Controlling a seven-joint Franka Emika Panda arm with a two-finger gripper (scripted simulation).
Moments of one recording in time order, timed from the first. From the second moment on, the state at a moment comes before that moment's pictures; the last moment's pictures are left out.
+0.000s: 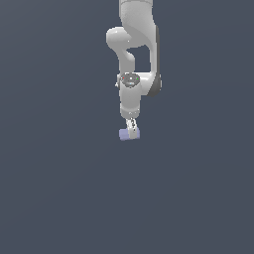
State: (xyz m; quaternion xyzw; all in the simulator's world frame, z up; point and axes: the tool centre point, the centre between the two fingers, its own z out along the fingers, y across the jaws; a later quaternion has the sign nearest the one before) arm -0.123 0.014 0.064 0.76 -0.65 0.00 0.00
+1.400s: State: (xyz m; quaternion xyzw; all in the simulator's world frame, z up) arm -0.123 0.014 0.016 0.76 -0.65 0.00 0.00
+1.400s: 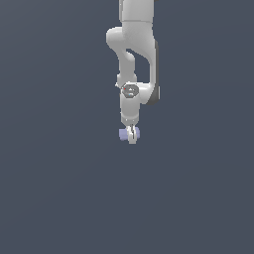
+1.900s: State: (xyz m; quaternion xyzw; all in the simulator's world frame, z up) arm -0.123 0.011 0.024 0.76 -0.65 0.00 0.00
